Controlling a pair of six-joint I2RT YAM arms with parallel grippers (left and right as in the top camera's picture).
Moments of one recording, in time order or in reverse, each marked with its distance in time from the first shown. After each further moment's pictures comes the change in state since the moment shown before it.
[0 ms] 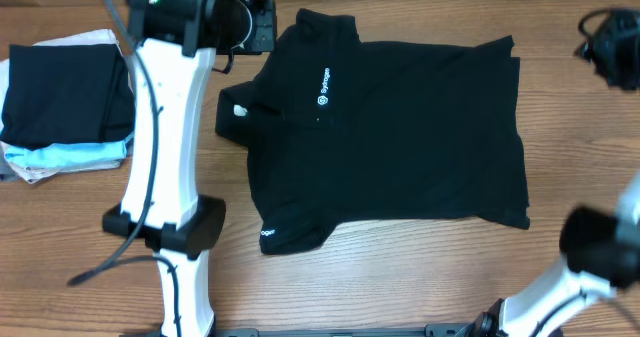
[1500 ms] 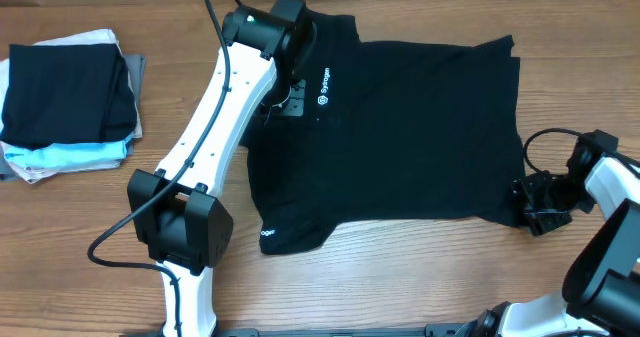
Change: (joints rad) left arm -0.095 -0.058 -0.752 0.147 -0.105 -0.064; right arm -0.126 -0.183 -1.397 0.776 0.013 0.400
